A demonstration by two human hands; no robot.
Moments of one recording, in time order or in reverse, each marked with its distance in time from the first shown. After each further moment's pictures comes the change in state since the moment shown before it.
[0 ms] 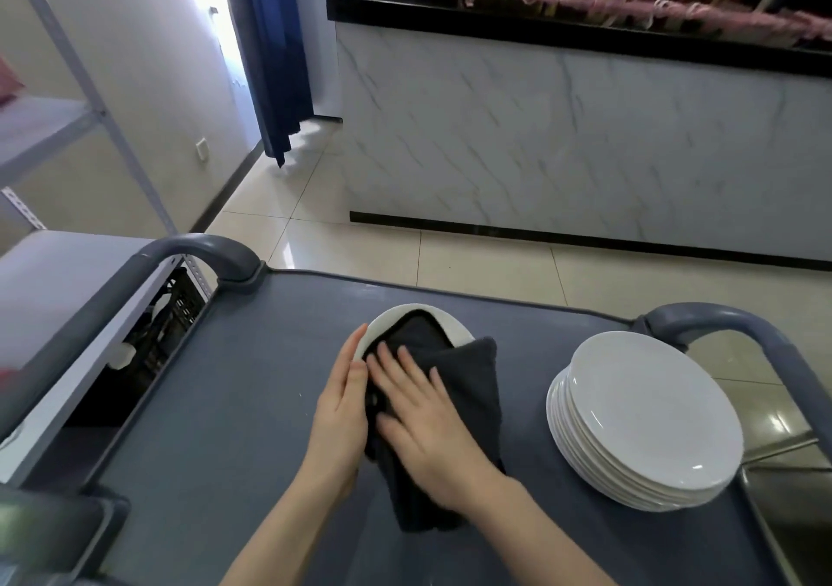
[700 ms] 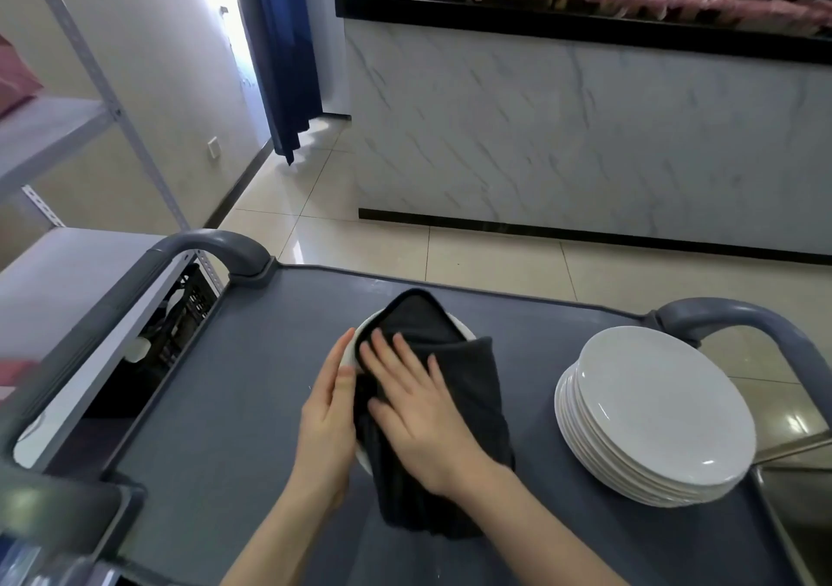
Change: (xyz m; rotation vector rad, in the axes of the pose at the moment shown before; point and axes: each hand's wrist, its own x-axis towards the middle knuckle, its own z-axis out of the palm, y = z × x) left_hand -0.016 0.005 -0.014 -0.015 0.099 0.011; right_hand 0.008 -0.012 0.005 -0.021 0.026 -0.030
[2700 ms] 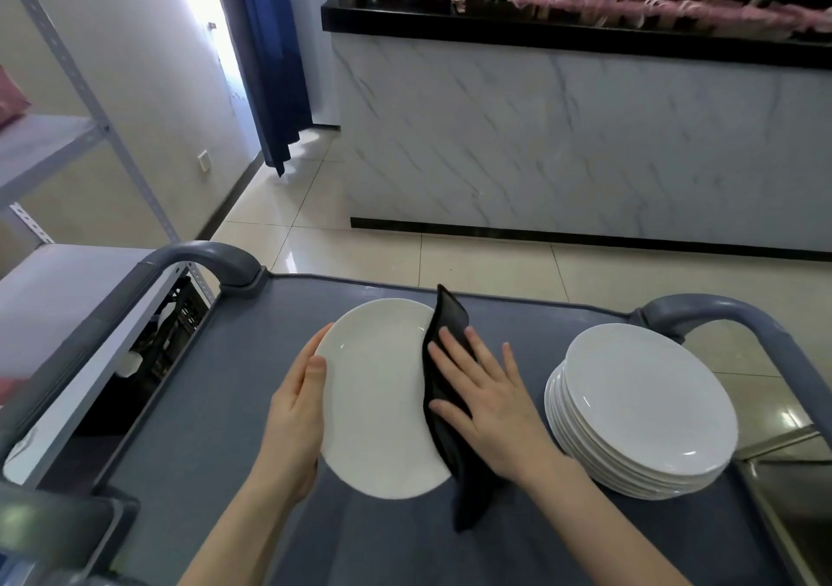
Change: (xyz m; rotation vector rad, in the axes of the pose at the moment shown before) left_hand 0.006 0.021 -0.016 0.008 -0.069 0.015; right_hand -0.035 0.065 -0.042 -0.440 0.049 0.111
